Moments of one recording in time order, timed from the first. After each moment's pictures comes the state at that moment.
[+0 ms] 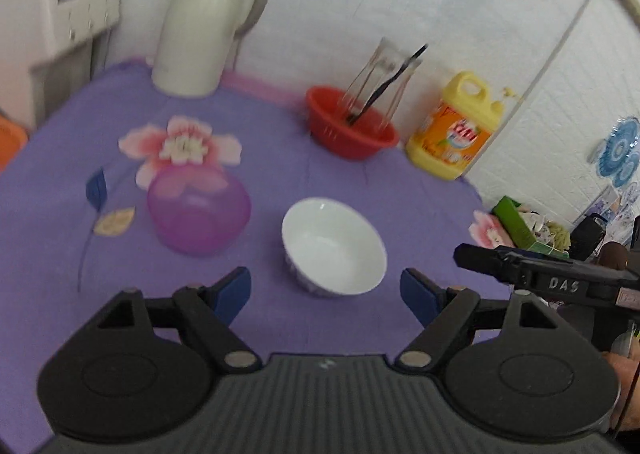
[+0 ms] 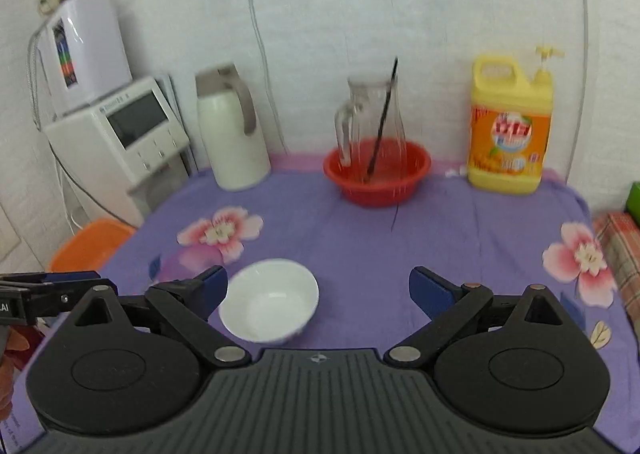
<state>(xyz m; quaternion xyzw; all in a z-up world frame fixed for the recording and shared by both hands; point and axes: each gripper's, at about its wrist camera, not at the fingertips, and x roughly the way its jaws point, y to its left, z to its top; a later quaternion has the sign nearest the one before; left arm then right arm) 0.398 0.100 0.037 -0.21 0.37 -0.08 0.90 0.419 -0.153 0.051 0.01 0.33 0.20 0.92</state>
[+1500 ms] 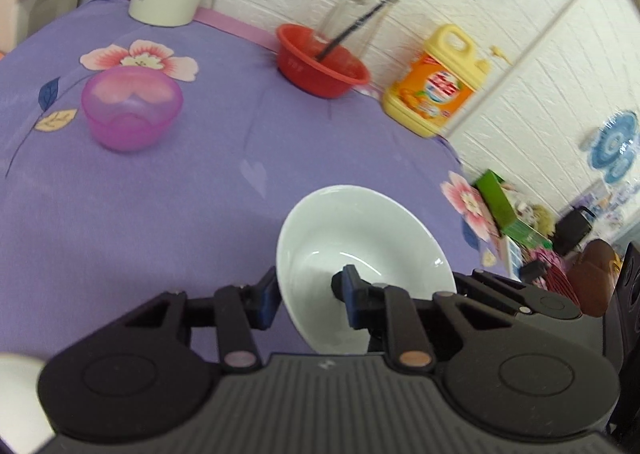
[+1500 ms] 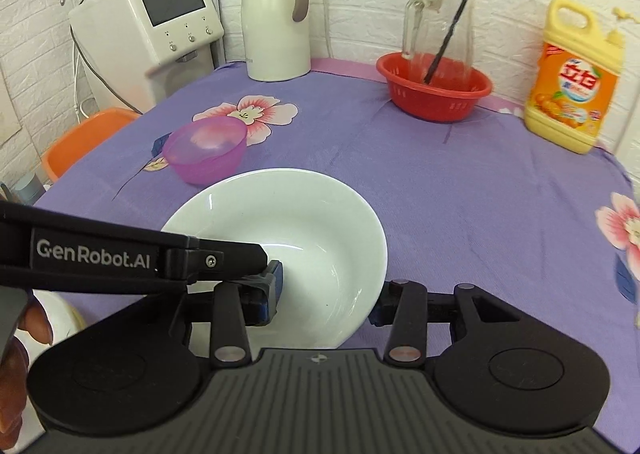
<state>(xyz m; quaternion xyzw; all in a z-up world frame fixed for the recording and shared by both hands) 0.355 0.015 0.019 -0.24 0.39 -0.10 0.88 0.355 -0.121 0.011 -0.08 0.35 0.24 0.90</state>
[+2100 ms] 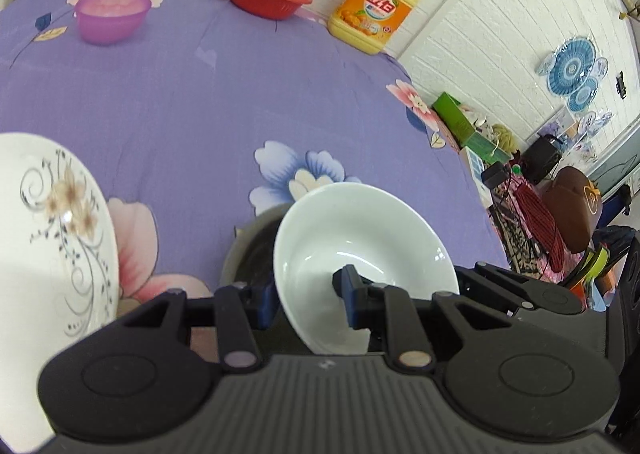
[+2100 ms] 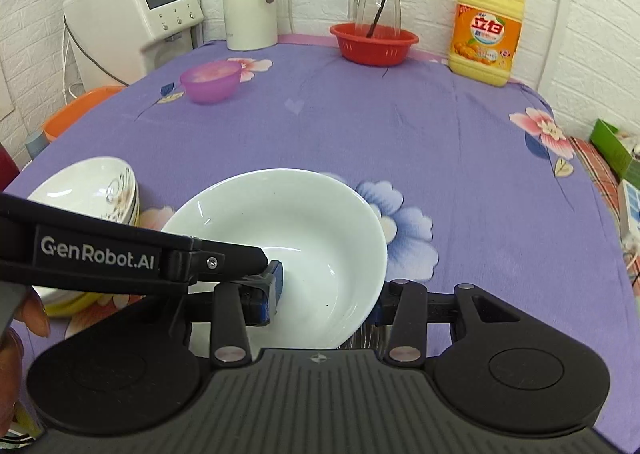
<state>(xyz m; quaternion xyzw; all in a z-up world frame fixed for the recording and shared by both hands) 0.238 -0.041 -0.016 -0.20 0.42 -0.16 0.87 0.221 -0.169 -0.023 -0.07 0.36 0.18 0.91</state>
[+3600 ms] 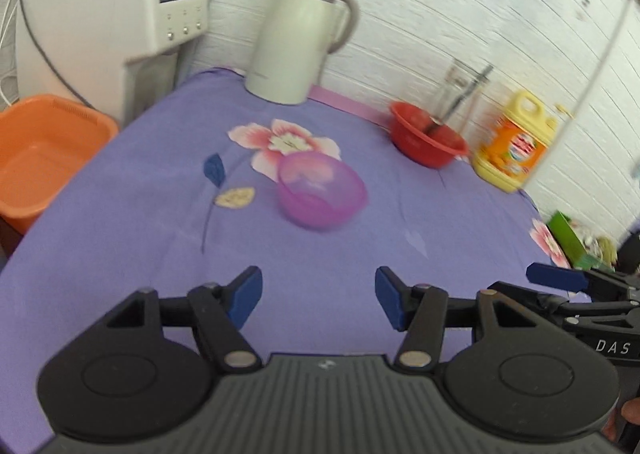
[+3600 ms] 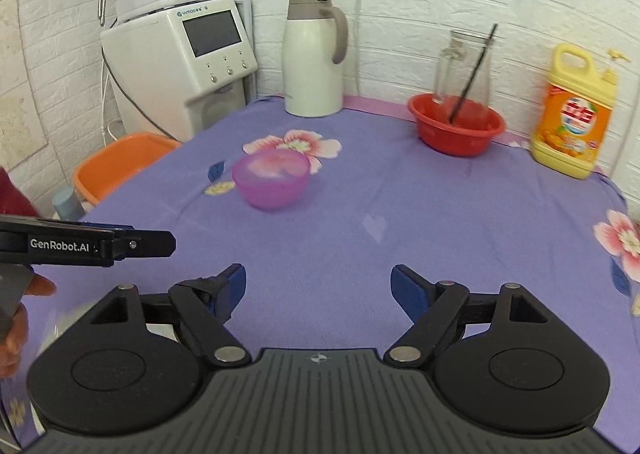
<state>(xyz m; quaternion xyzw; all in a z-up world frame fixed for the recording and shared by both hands) 0.326 0.167 0.026 -0.19 0.32 0.00 0.93 0.339 -0.066 0.032 -0.05 0.31 0.27 0.91</state>
